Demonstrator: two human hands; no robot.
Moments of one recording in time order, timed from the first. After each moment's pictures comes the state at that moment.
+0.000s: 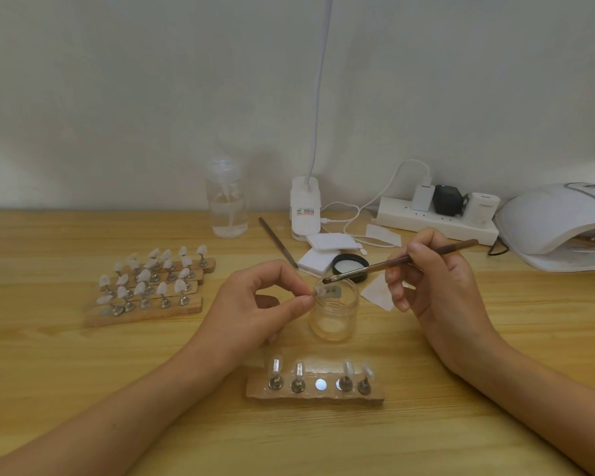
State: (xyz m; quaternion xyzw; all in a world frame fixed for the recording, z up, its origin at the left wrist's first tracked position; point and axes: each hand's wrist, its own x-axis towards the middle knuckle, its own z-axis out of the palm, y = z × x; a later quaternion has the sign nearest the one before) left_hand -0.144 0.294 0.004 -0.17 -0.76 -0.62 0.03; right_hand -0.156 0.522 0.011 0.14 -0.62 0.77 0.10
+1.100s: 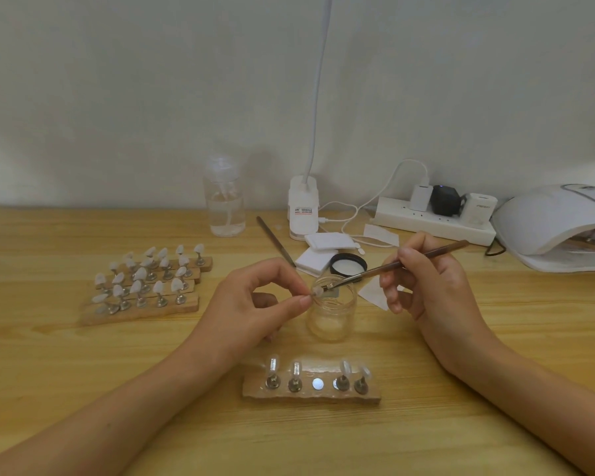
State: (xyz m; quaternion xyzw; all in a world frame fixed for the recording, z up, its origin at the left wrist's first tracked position) left_hand -0.144 0.294 0.005 -0.18 -0.76 -0.62 0.03; right_hand -0.155 0.522 0.010 0.13 -0.64 0.75 0.10
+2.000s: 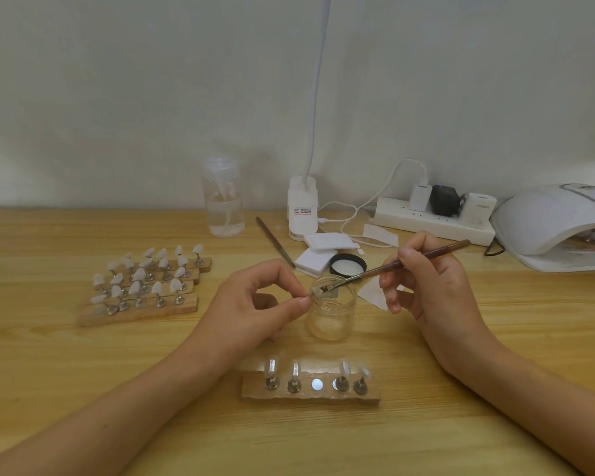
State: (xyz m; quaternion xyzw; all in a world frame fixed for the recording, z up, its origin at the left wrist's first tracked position) left_hand -0.143 0.296 0.006 -0.16 -0.77 -0.62 0.02; right_hand -0.155 0.522 0.010 0.13 -0.65 0.74 0.12
